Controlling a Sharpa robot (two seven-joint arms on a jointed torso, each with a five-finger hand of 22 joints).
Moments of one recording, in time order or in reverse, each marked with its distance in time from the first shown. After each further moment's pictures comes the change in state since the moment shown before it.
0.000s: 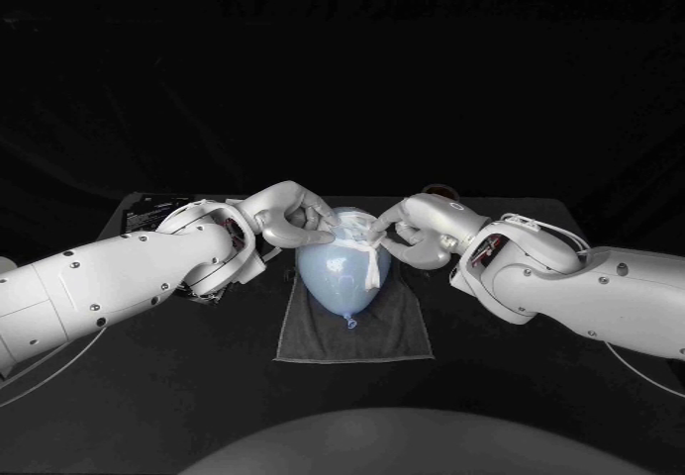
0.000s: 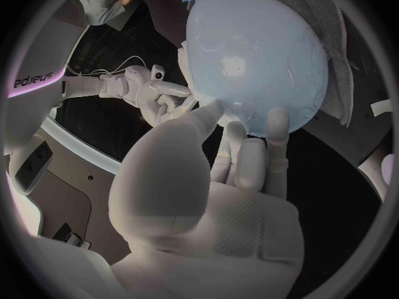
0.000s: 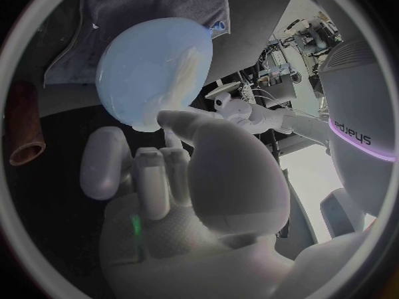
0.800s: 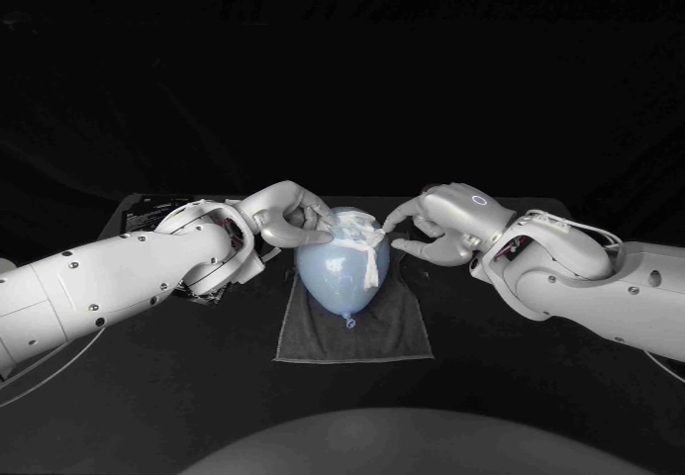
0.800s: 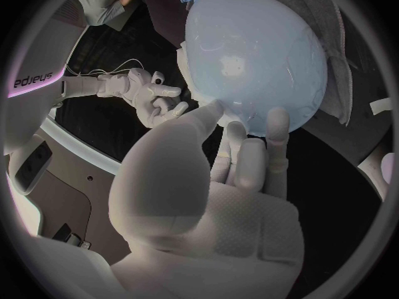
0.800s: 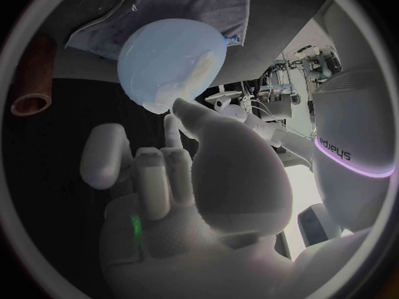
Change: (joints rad) left arm 0.000 -0.001 0.000 -0.003 0.000 0.000 0.000; left_hand 0.000 0.000 0.000 0.000 0.000 0.000 0.000 0.000 0.000 0.000 0.000 0.000 -0.001 0.000 0.000 0.000 0.001 0.000 0.000 0.000 0.000 0.000; right arm 0.014 -0.081 0.000 0.031 -0.158 -0.066 0.047; right_hand -0.014 -0.015 -0.159 0.087 -0.159 -0.012 -0.002 0.036 0.014 0.002 -0.002 -0.002 -0.001 0.002 -0.002 0.000 0.000 0.000 -0.023 0.003 -0.056 0.001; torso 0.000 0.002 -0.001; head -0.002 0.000
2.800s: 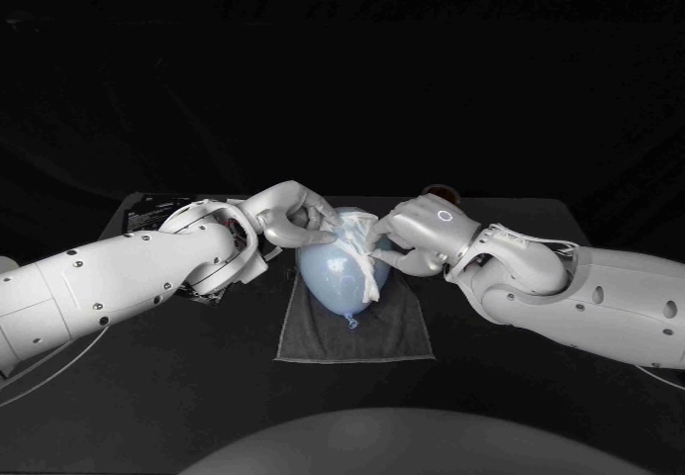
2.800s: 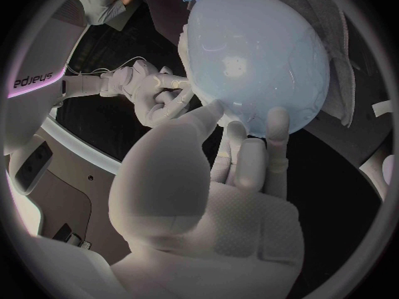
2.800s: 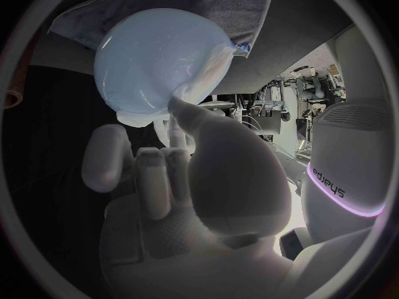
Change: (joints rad) left arm 0.000 0.005 0.000 0.002 0.000 -0.001 0.001; left_hand 0.000 0.000 0.000 0.000 0.000 -0.003 -0.002 0.001 0.001 -0.007 0.000 -0.004 -0.002 0.000 0.000 0.000 -0.003 0.000 0.000 0.000 0.000 -0.003; right arm -0.056 0.116 0.007 -0.082 -0.218 -0.041 -0.021; right_hand 0.011 0.038 0.007 -0.029 -0.085 0.155 -0.045 0.107 0.025 -0.002 -0.027 0.002 0.000 -0.001 -0.013 0.000 -0.001 0.000 0.002 -0.021 0.014 0.000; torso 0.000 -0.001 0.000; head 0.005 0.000
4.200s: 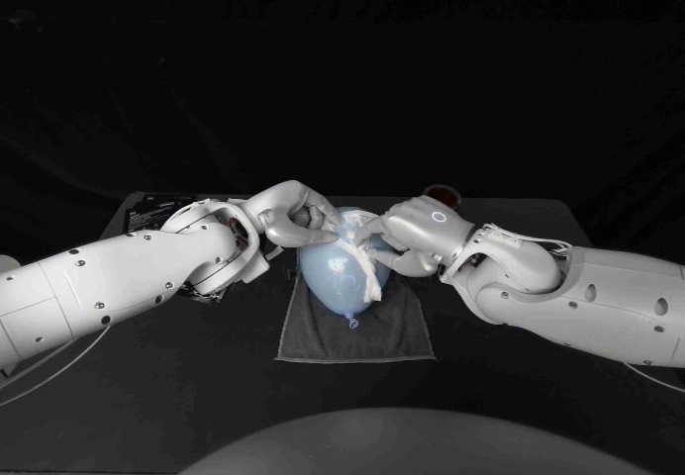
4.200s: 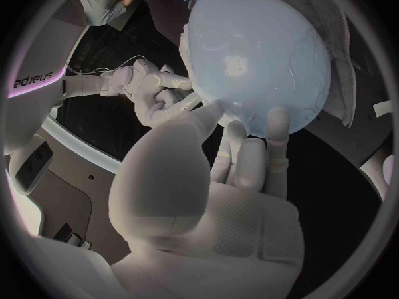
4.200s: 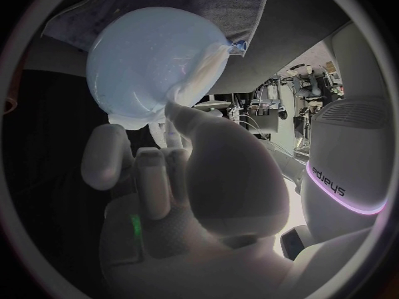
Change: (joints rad) left arm 0.000 0.001 0.000 0.001 0.003 -0.005 0.003; left_hand 0.000 0.000 0.000 0.000 0.000 -0.001 0.001 0.000 0.001 -0.011 0.000 -0.007 -0.009 0.000 0.000 0.000 -0.001 0.000 0.000 0.000 -0.003 -0.002; right arm -0.001 0.033 0.000 -0.019 0.025 0.017 0.025; right_hand 0.054 -0.033 0.018 0.001 0.000 -0.171 0.021 -0.103 -0.059 0.000 0.011 0.000 0.000 0.003 0.011 0.001 0.000 0.000 -0.007 0.007 -0.020 0.000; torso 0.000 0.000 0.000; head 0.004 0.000
